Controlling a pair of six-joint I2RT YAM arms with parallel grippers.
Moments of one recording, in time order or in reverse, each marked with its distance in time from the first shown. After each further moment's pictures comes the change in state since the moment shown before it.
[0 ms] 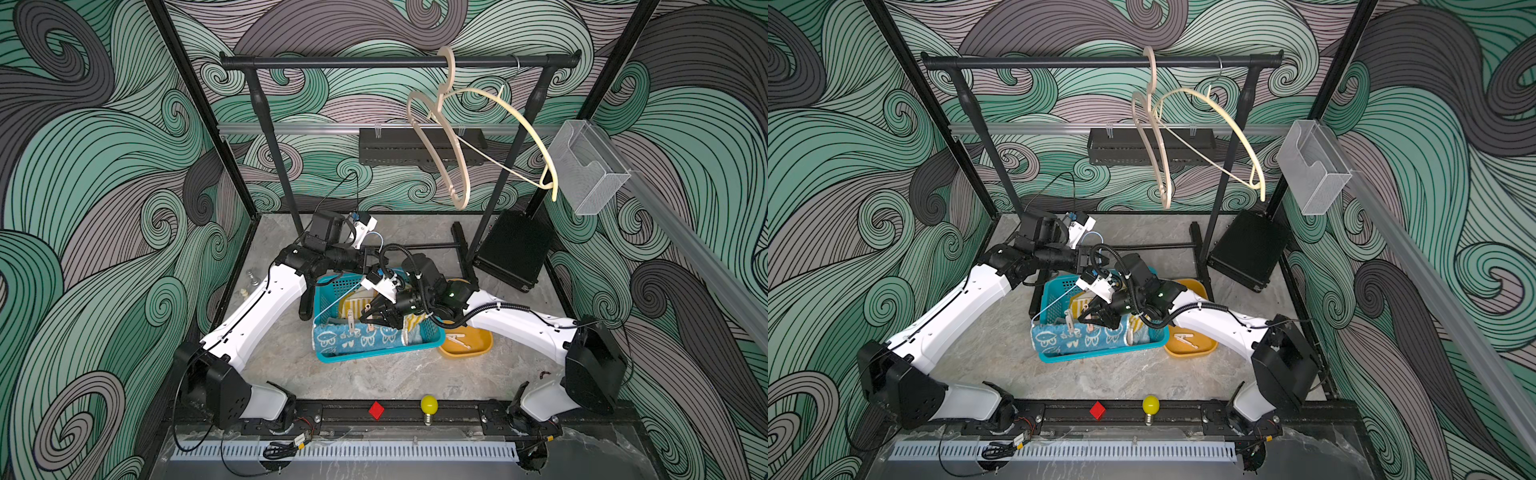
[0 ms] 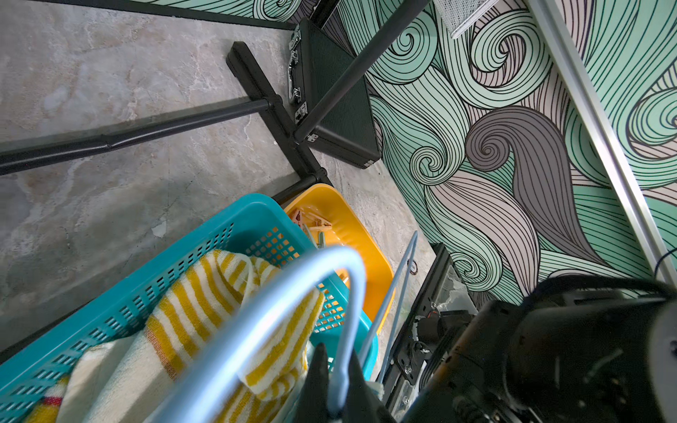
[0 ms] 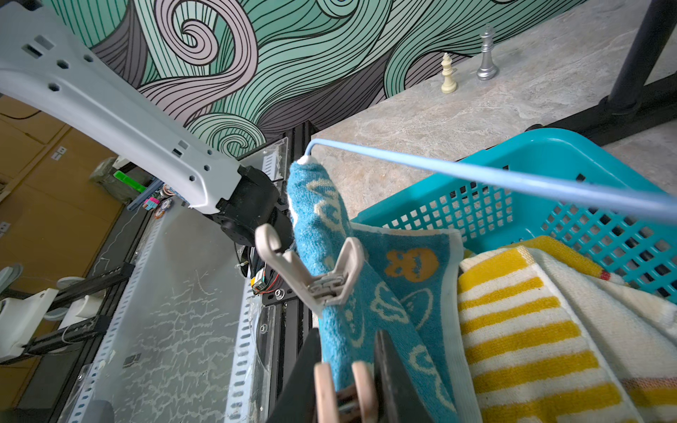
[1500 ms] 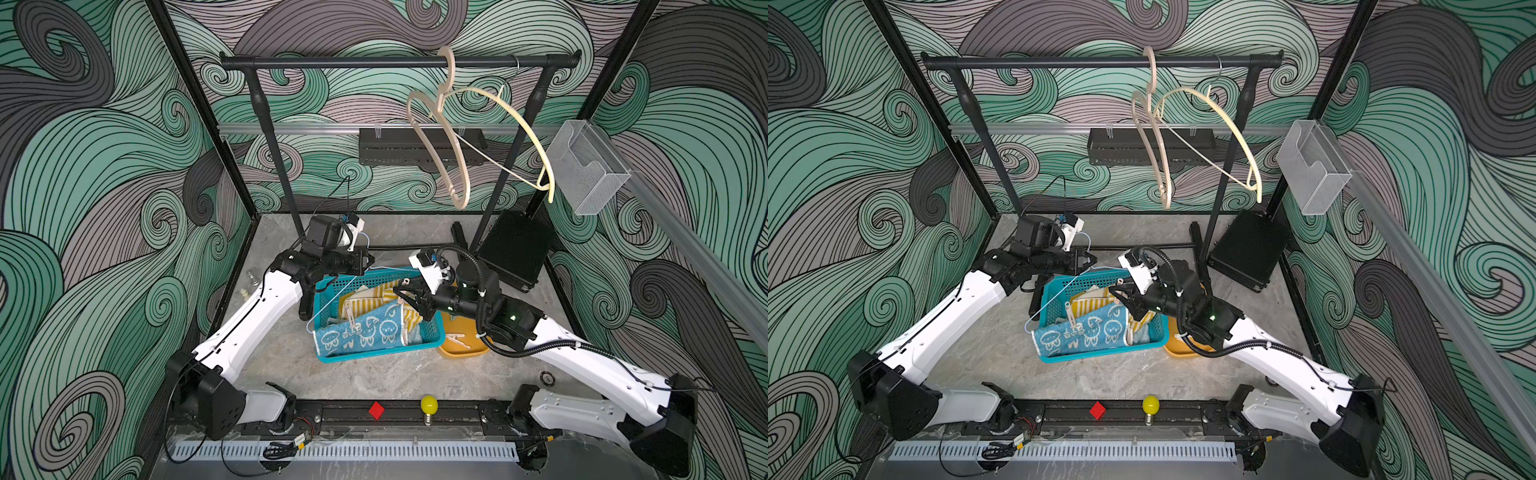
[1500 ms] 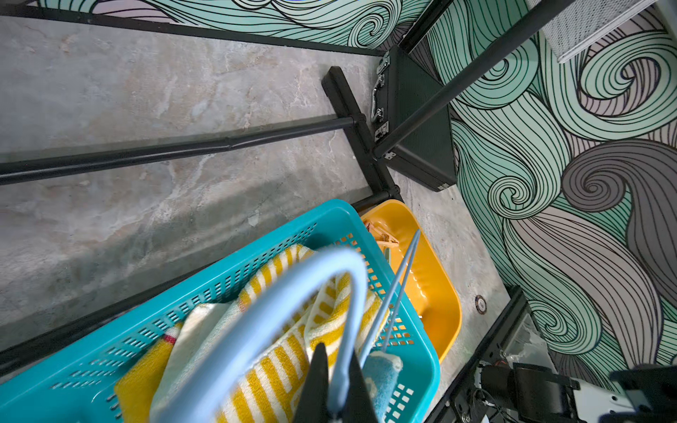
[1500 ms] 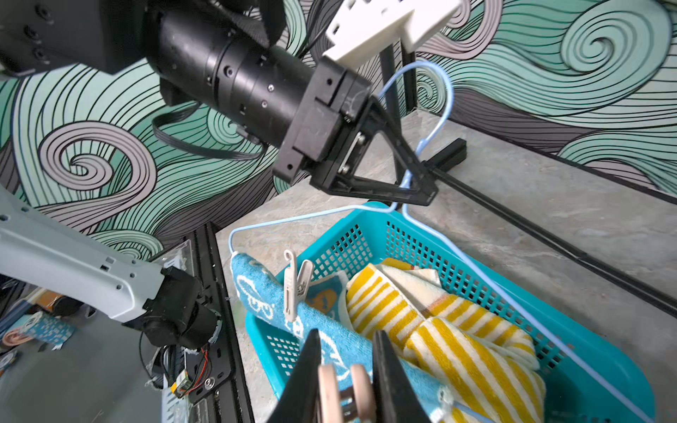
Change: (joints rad) left arm -0.006 -0.058 -0.041 -0.042 -0.288 -0.030; right arm -0.018 -0.448 -0.145 -0.022 0.485 0.150
